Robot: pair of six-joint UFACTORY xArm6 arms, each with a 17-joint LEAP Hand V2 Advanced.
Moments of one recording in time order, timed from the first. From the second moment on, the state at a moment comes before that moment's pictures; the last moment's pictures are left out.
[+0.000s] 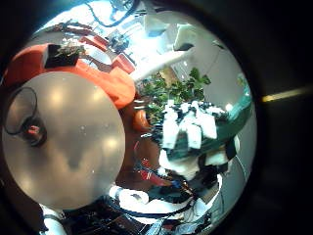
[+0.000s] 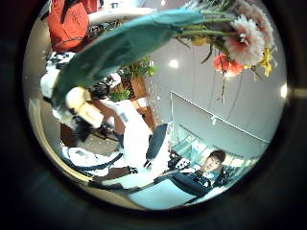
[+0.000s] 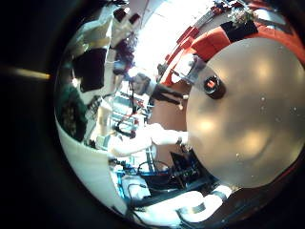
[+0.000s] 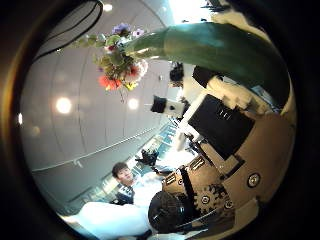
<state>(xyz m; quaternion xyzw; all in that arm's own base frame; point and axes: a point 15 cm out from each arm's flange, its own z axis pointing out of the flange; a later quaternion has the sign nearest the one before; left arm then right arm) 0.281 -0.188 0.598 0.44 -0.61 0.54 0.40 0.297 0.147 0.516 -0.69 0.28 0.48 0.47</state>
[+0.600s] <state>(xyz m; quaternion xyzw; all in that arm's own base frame) 0.276 -0.202 0.606 0.41 -0.59 0.50 0.48 0.300 0.165 0.486 -0.71 0.30 0.47 0.43</state>
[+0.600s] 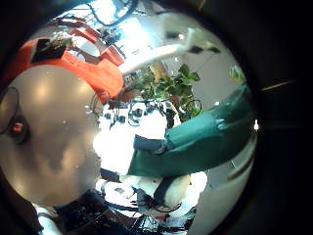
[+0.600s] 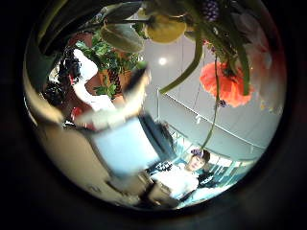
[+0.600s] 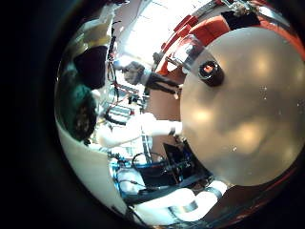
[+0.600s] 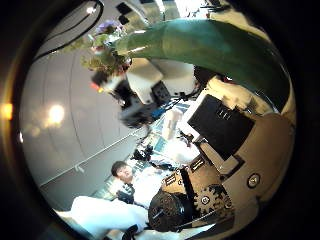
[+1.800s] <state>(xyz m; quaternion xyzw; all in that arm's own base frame) 0.305 -0.116 0.684 0.45 -0.59 0.64 0.21 0.339 0.141 0.448 -0.66 0.40 0.45 0.45</state>
